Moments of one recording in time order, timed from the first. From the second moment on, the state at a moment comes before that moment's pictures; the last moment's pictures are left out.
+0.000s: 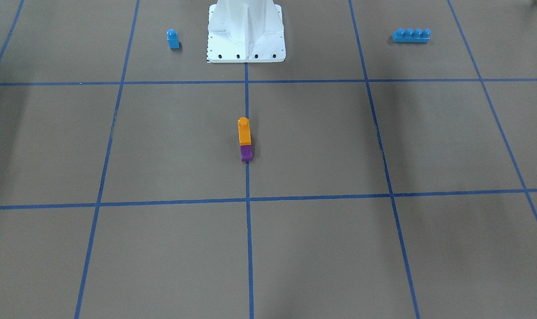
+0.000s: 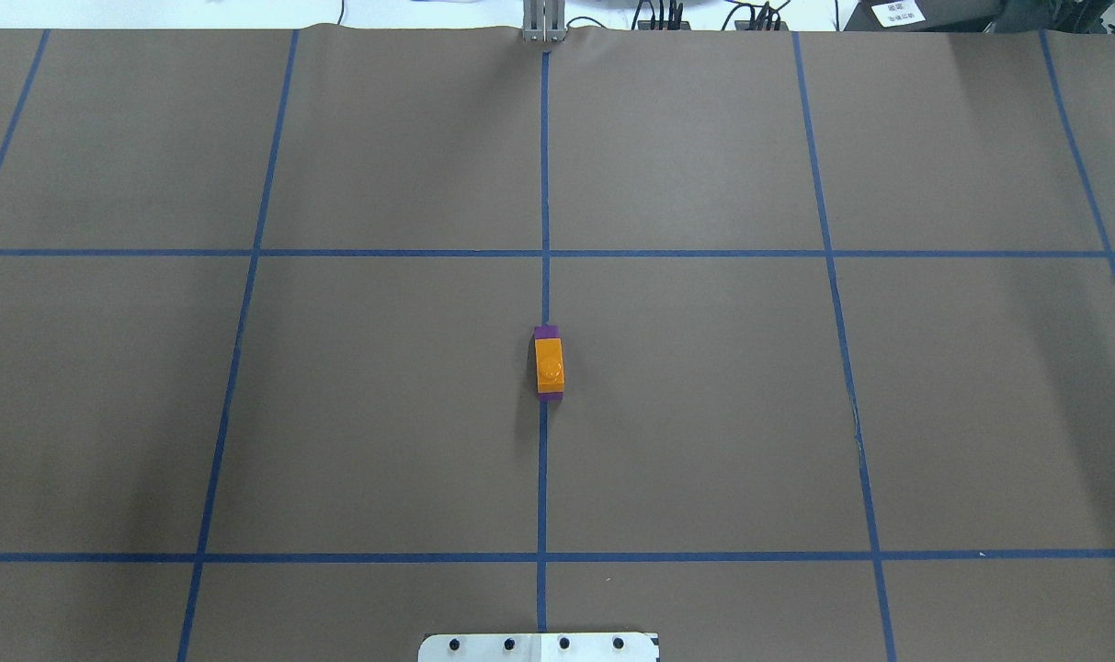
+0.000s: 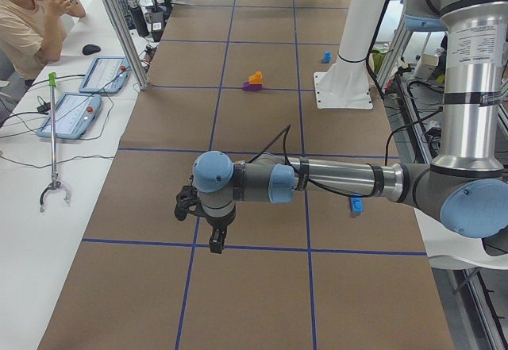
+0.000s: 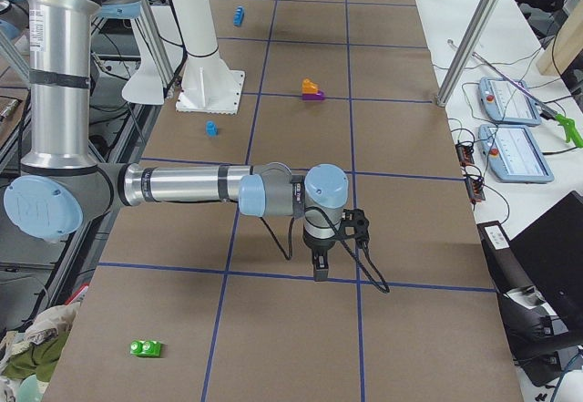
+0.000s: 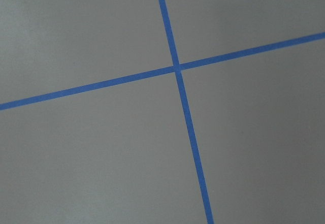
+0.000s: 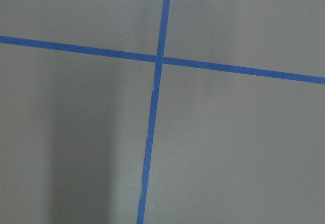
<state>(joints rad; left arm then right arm) -1.60 -1.53 -1.68 -1.52 -2.36 0.10 1.56 -1.66 1.73 -1.61 2.29 -0.08</state>
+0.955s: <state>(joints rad) -1.60 -1.53 -1.66 -1.51 -2.35 0.04 1.52 -1.66 1.75 -1.64 2.31 -0.08</state>
